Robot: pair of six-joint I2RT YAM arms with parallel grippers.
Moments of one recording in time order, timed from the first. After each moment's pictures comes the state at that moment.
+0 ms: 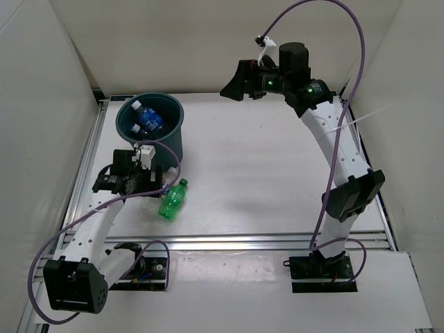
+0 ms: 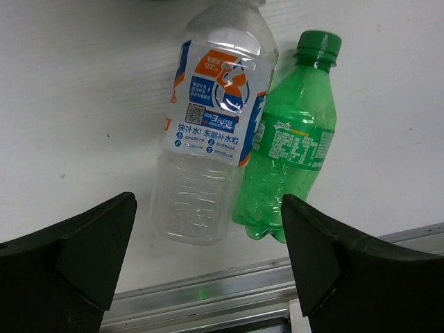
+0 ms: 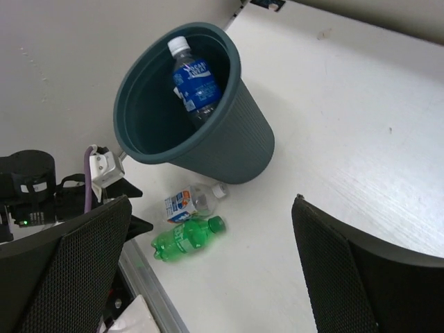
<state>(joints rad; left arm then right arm) -0.09 1.01 0.81 -0.73 0.12 0.04 0.46 1.82 2.13 -0.61 -0.57 0.33</state>
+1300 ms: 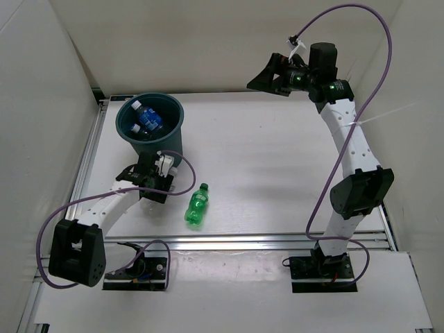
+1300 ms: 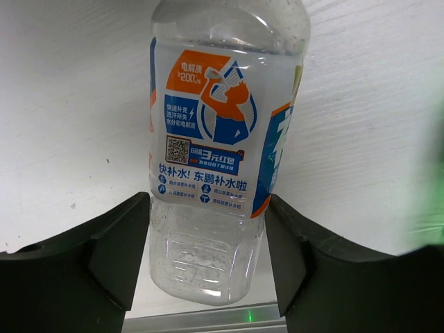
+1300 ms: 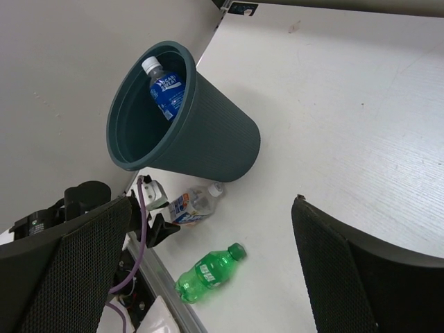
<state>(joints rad) -0.26 1.23 0.71 -0.57 -0.11 0.13 0.23 1.81 2.02 -0.55 -0.74 0.45</state>
